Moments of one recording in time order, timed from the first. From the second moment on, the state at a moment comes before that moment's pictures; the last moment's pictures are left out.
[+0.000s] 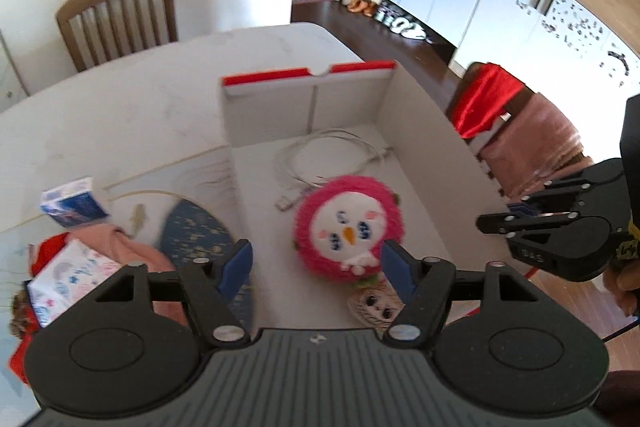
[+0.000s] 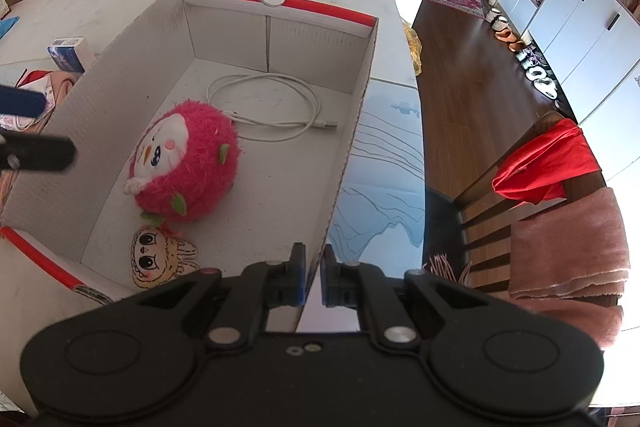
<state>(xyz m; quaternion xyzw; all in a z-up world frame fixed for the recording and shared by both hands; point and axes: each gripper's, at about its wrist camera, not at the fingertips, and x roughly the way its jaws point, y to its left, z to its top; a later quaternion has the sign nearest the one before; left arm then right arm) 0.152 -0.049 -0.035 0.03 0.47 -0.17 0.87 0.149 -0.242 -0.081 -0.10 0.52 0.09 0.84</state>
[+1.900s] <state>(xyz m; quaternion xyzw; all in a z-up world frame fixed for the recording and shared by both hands) 0.197 0.140 -0.134 0.02 0.48 0.05 0.88 0.148 -0.244 -0.080 -0.11 0.53 0.08 0.84</state>
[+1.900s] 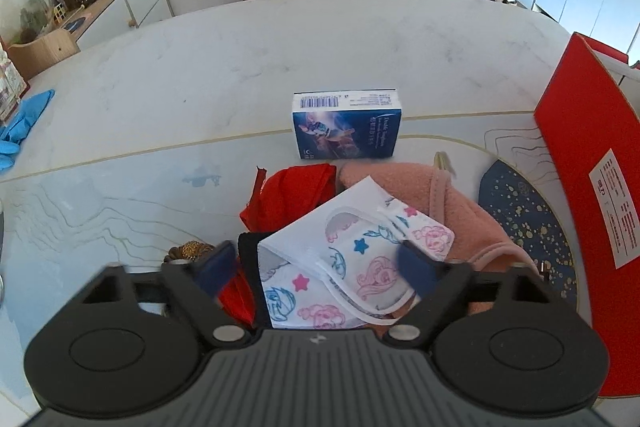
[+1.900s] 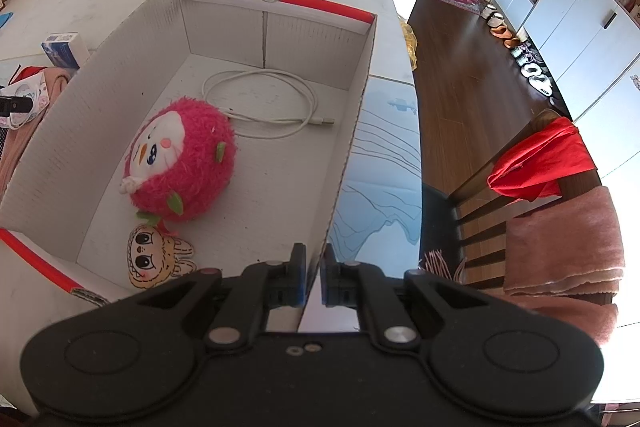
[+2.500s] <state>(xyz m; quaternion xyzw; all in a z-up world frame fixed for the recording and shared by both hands) 0.167 0.129 -0.101 0.05 0.46 0.00 0.89 0.148 -0.244 -0.079 -0.11 0.53 0.08 0.84</state>
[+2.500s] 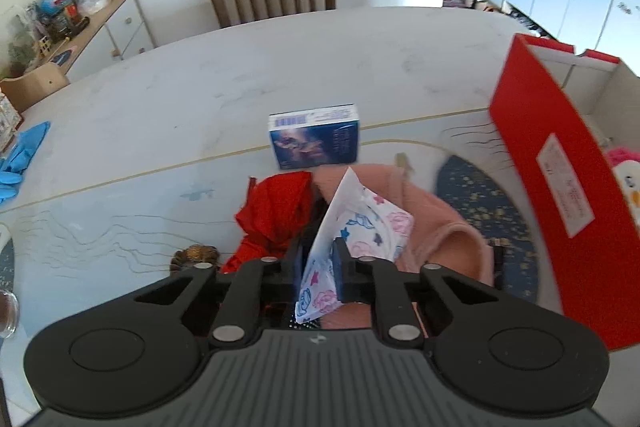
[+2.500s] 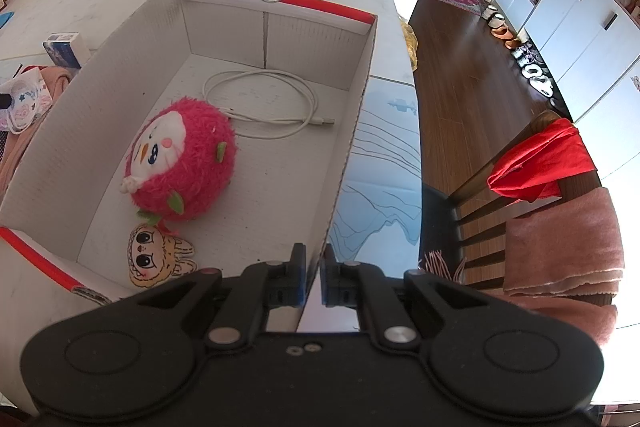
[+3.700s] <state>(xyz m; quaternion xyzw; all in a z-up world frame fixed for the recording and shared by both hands) 0.132 0.105 -0.114 0.00 0.52 -0.14 0.84 0.148 -0.242 -0.079 -0.11 0.53 0.08 0.84</state>
